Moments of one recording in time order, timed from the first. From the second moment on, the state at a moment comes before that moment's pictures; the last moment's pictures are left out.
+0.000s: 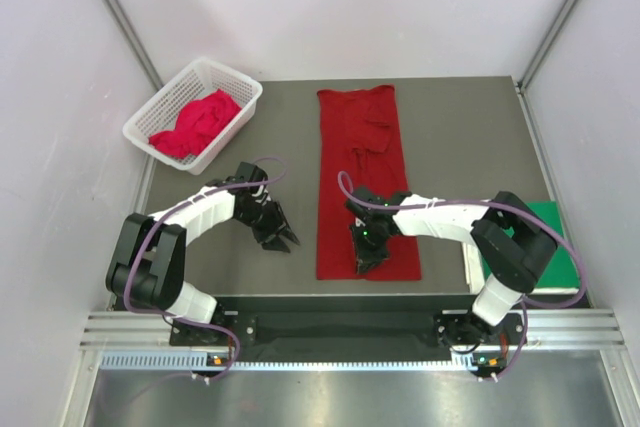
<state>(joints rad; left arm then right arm) -0.32 1.49 0.79 -0.63 0.51 -0.81 0.88 1.67 0.94 -0.60 -0.23 0.73</state>
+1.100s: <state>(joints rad) -0.32 1.48 0.77 -0.59 0.54 -0.81 0.88 1.64 0.97 -0.72 -0.16 0.68</state>
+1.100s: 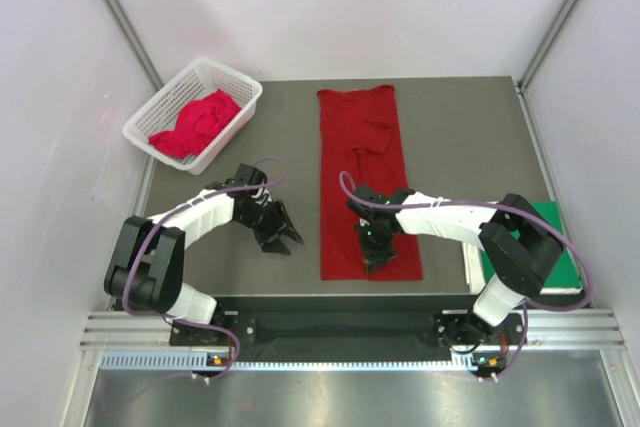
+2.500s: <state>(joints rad) -0.58 1.61 0.69 -0.39 0.64 -0.94 0.24 1.39 0.62 -0.81 -0.38 0.41</state>
